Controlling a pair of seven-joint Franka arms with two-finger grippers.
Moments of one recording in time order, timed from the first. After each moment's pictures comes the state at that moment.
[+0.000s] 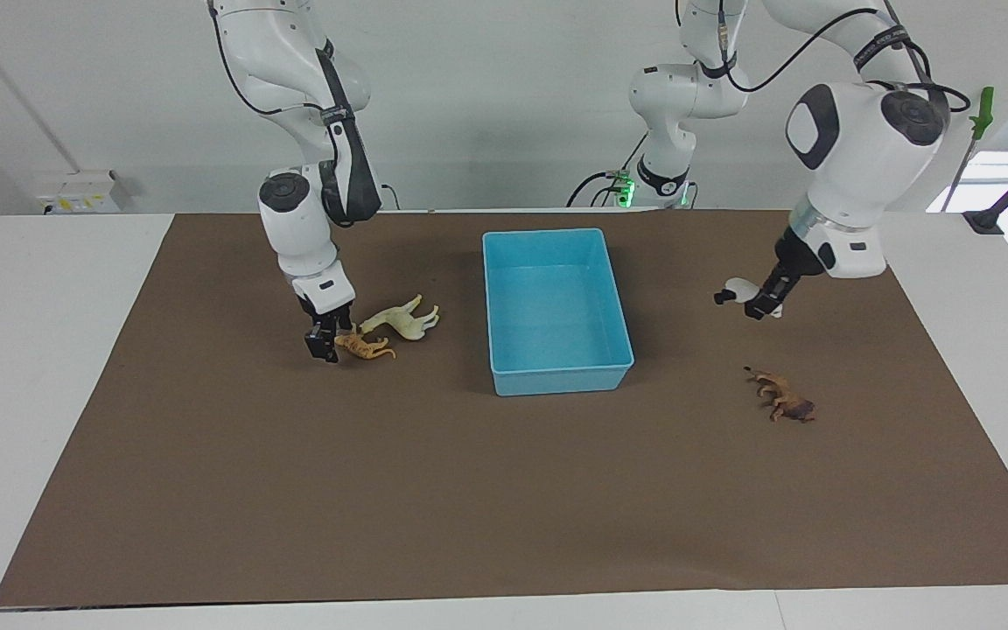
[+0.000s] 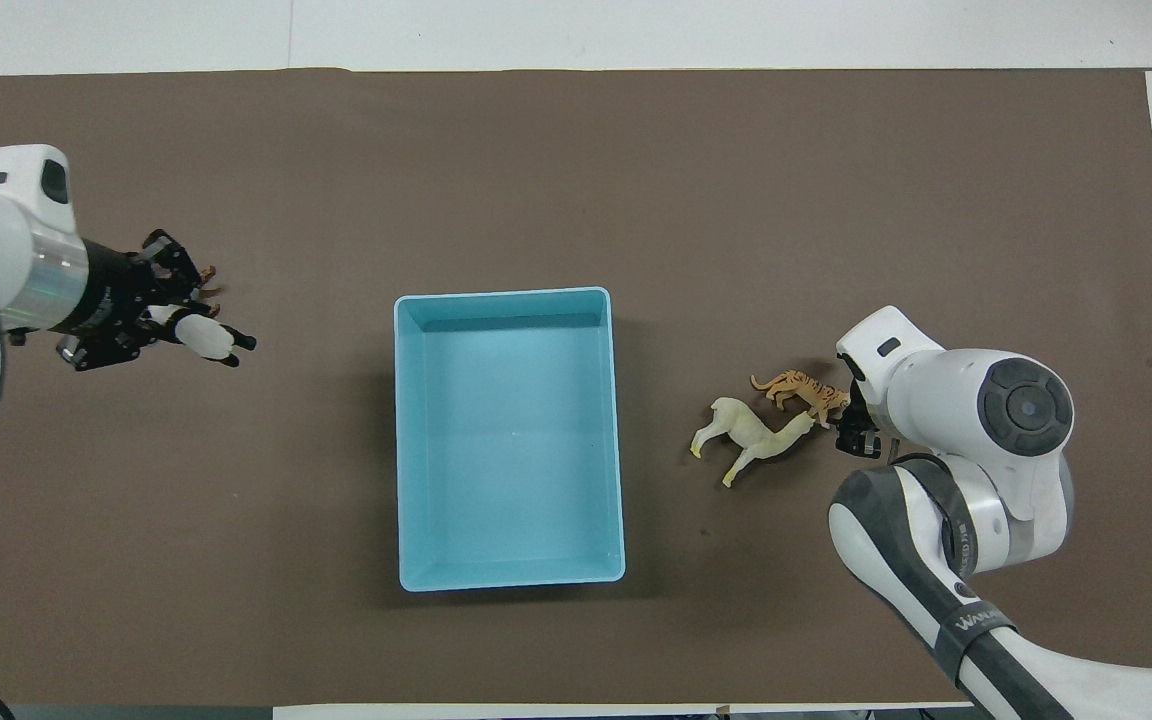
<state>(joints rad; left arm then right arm) -0.19 0.01 0.01 -1.87 -0.07 1.90 -0.93 0.12 0.04 0.04 -2.44 -0.03 2.60 -1.21</state>
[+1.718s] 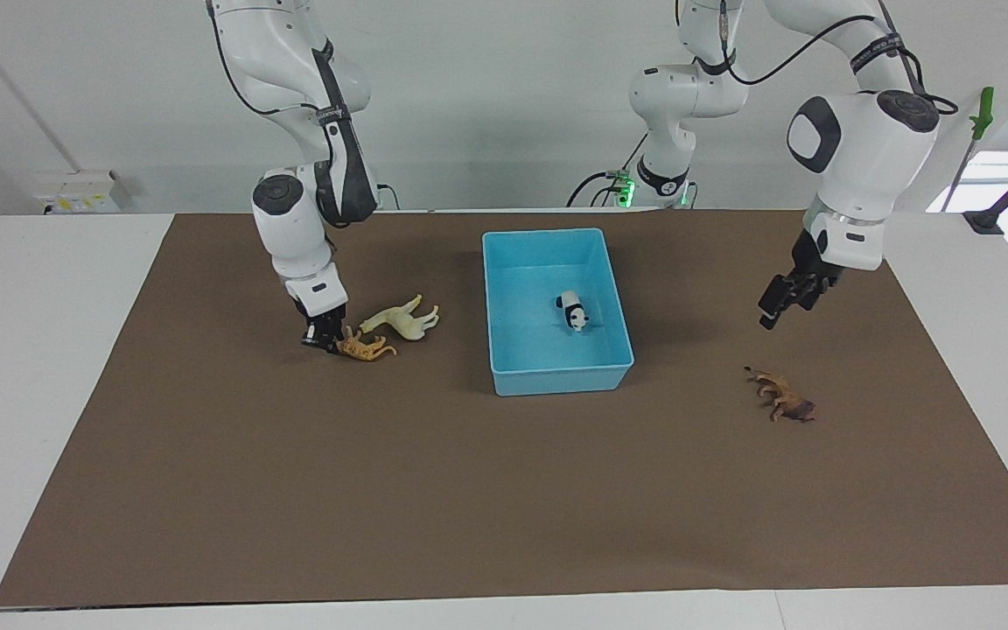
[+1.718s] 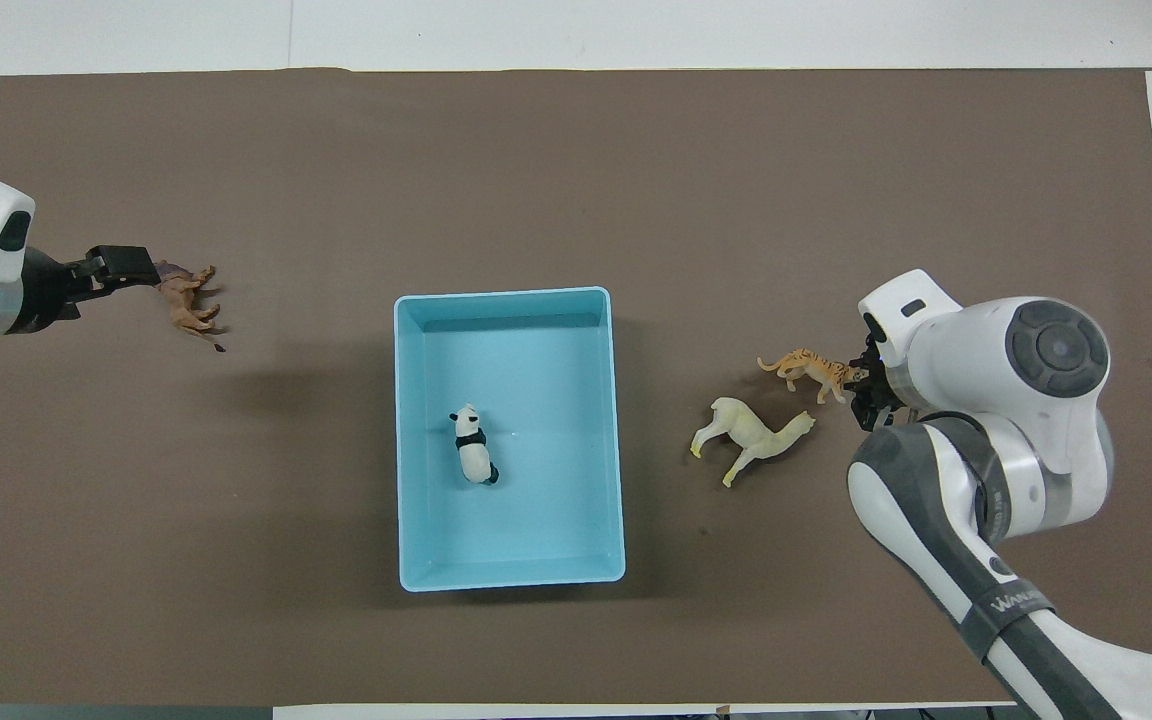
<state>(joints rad) 0.02 0.04 0.03 -2.04 -0.05 2.31 -0.20 0.10 0.04 0.04 -2.25 -0.02 2.31 -1.09</state>
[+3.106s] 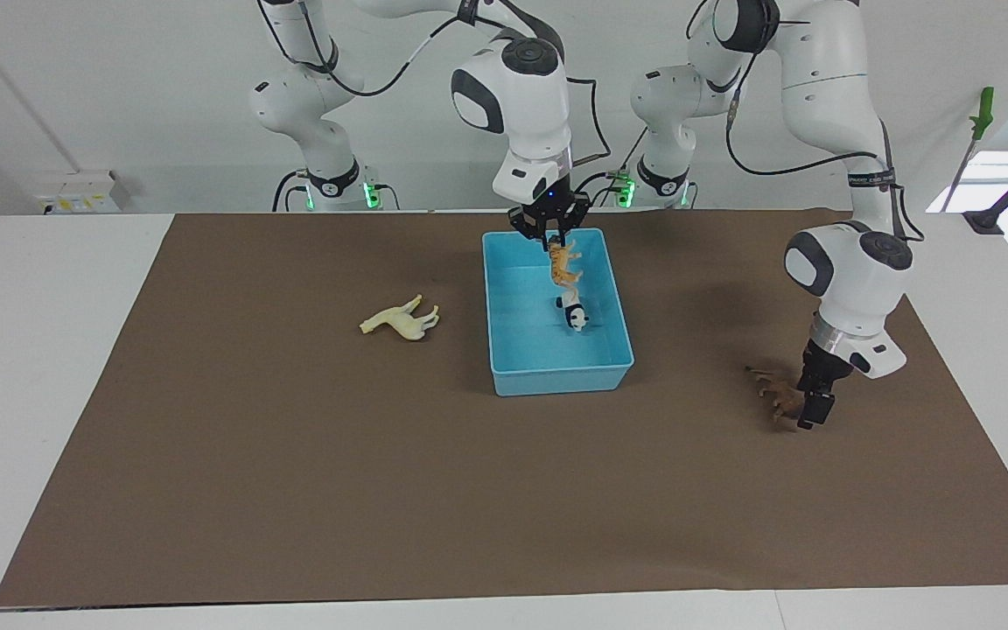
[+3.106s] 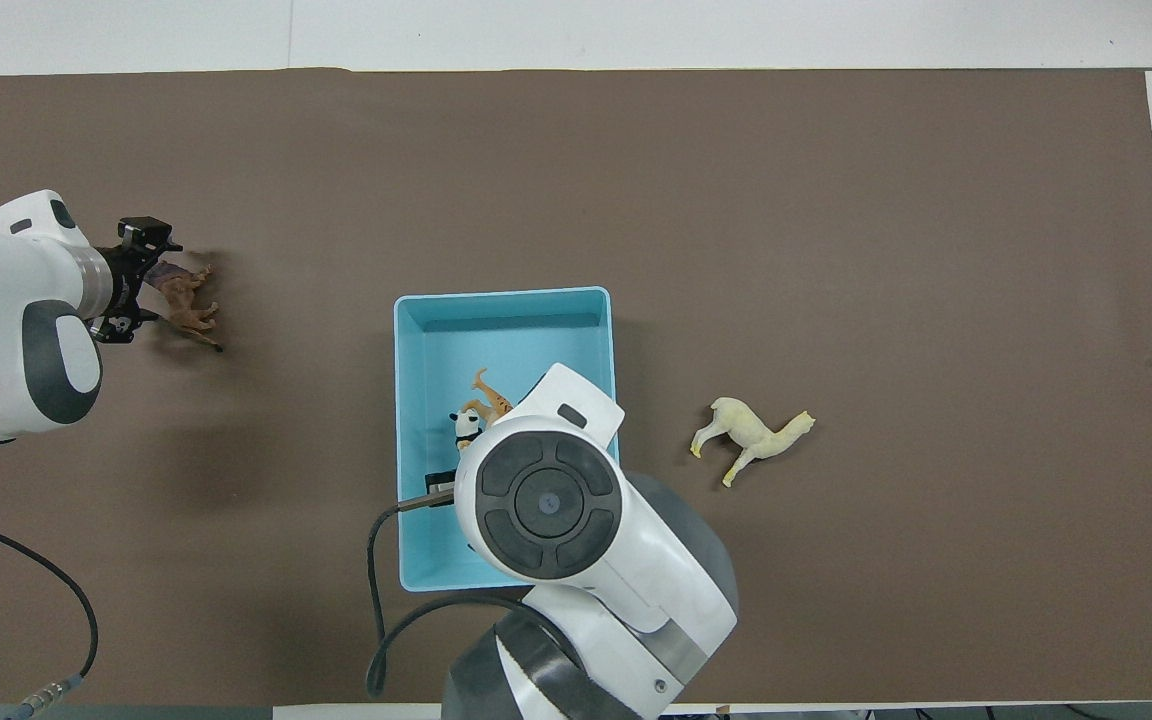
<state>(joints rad) 0.08 0.37 0.01 -2.02 -0.05 2.65 -0.95 0.73 0.15 0.04 -1.78 0.12 2.05 0.63</state>
